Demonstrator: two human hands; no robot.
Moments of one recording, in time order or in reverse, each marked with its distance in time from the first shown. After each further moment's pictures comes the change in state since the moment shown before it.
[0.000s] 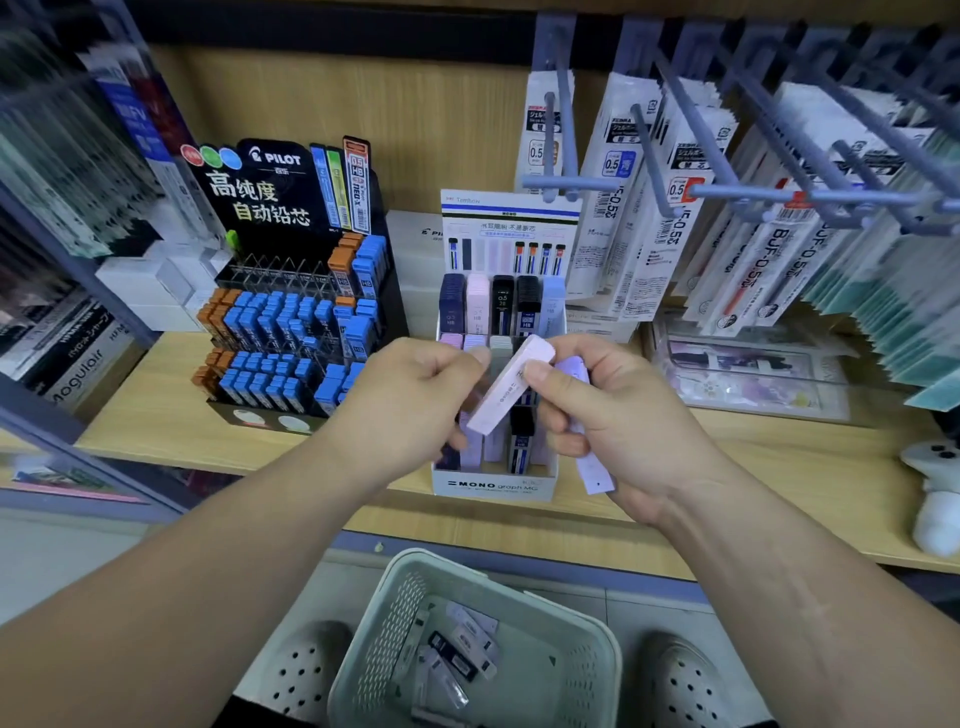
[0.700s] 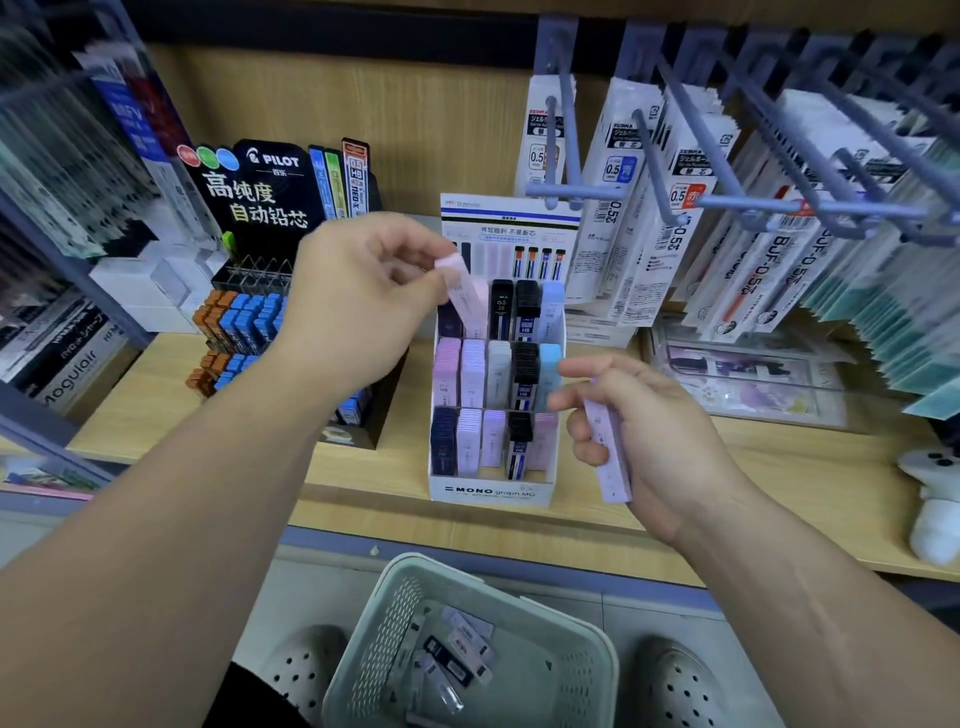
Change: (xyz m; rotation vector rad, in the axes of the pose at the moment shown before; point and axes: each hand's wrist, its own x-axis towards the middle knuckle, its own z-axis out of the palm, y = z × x) left_hand 0.040 0.022 -0.039 0.018 0.359 0.448; right_hand -0.001 0.002 -0.015 0.035 0.234 0.103
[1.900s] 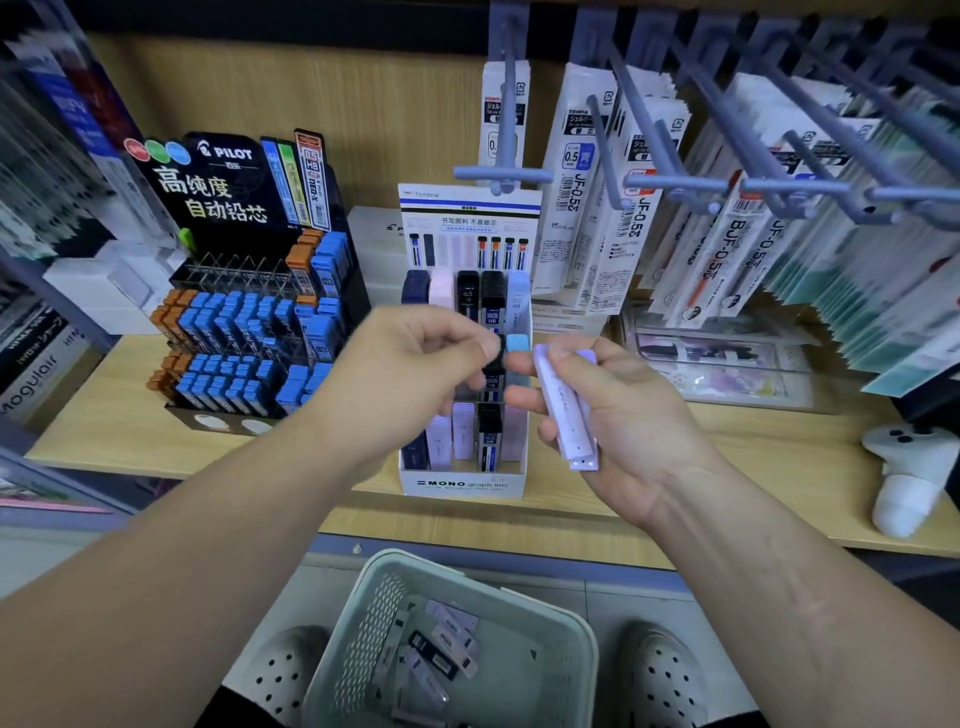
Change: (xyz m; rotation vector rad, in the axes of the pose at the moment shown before) left_hand -0.043 0.014 0.041 -0.196 -0.288 -0.339; right_hand -0.011 -0.013 0.000 0.199 -0.078 0.063
